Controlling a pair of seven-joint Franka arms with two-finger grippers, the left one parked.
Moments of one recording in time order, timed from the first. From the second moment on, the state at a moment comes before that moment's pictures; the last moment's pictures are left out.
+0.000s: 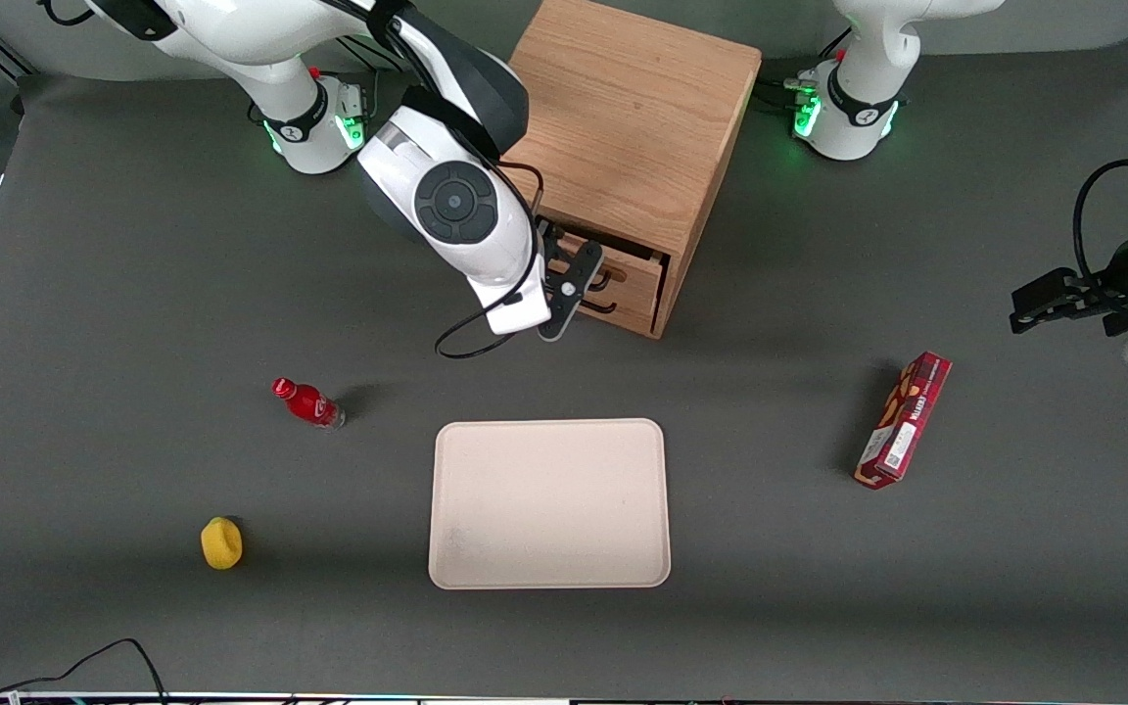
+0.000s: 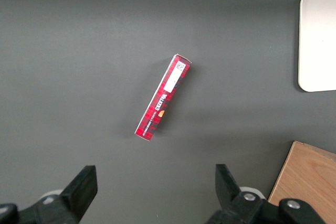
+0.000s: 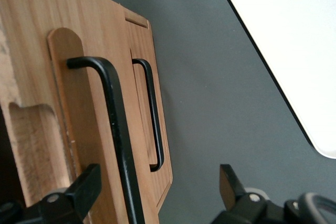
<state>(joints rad) 0.35 0.52 0.45 -1.42 0.02 1.77 -0.26</state>
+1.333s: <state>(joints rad) 0.32 0.51 0.40 -1.47 0.02 1.84 -0.42</state>
